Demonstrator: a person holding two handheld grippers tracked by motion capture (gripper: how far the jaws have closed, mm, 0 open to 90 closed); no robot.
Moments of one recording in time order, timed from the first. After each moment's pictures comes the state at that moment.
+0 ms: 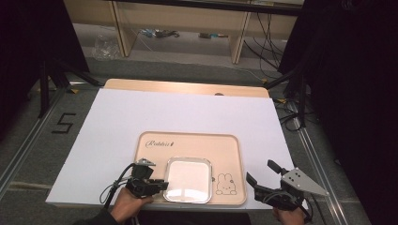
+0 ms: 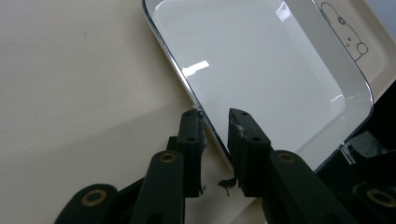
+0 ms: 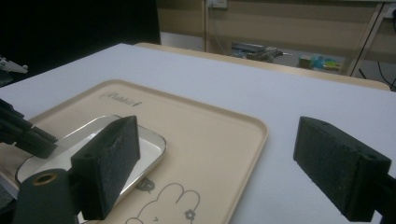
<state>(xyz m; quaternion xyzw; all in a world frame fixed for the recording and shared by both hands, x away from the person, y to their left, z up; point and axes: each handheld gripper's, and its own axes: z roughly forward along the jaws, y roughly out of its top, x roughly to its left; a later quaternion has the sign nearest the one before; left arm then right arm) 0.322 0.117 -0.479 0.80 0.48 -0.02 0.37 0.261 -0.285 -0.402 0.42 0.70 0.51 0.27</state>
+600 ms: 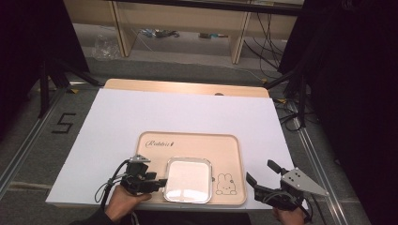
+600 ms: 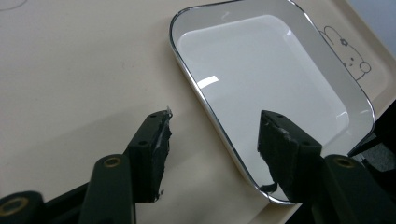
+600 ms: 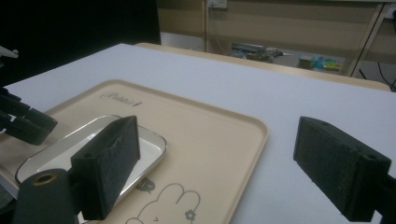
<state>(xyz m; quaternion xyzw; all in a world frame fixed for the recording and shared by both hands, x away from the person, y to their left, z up) 0.325 0.130 -0.466 0.79 0.48 0.02 0.39 0.261 -0.284 -0.402 0.42 0.70 0.51 0.27</state>
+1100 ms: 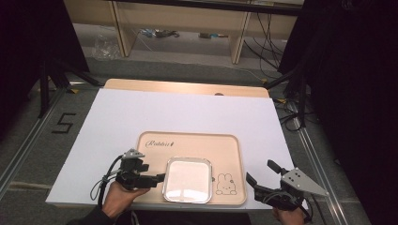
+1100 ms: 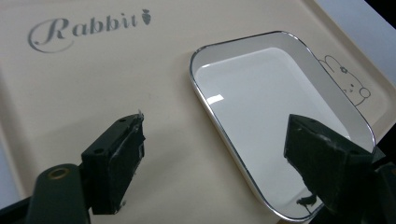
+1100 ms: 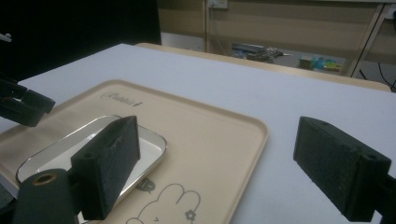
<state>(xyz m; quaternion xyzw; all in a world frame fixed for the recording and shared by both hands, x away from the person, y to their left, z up) 0.331 0.145 -0.452 0.78 0.48 0.05 0.41 0.260 -0.285 -0.401 0.42 0.70 0.51 0.27</state>
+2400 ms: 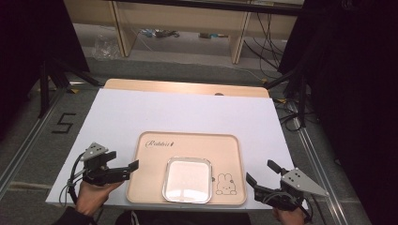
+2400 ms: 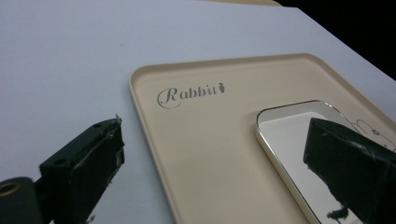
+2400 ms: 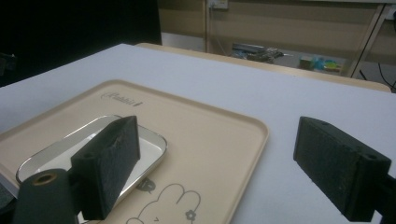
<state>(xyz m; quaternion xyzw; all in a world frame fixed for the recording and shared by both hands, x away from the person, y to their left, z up) 0.311 0.209 -0.427 0.69 0.52 0.17 0.48 0.261 -0.285 -0.402 0.41 0.70 0.51 0.28</state>
